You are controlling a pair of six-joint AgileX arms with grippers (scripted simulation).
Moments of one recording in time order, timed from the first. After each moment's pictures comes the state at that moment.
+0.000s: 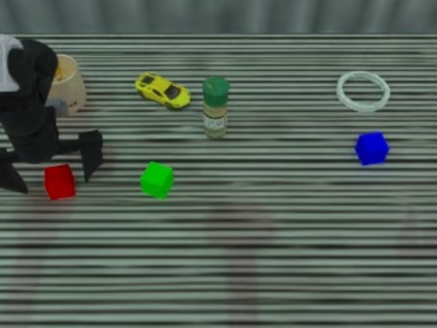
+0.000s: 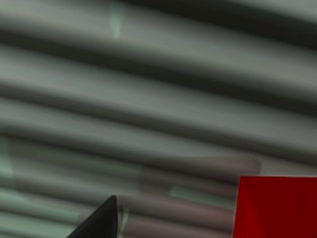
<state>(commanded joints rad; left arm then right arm) -0.07 2.20 1.39 -0.76 0.00 -0.28 0.00 0.00 0.00 0.00 0.00 0.00</state>
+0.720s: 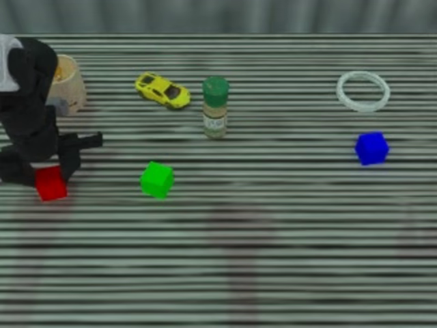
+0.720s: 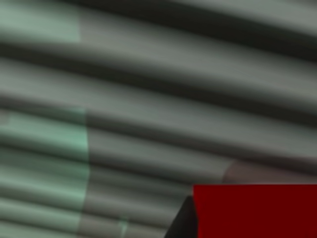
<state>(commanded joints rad) -0.07 2.20 1.39 -0.76 0.00 -0.28 0.00 0.00 0.00 0.00 0.00 0.00</state>
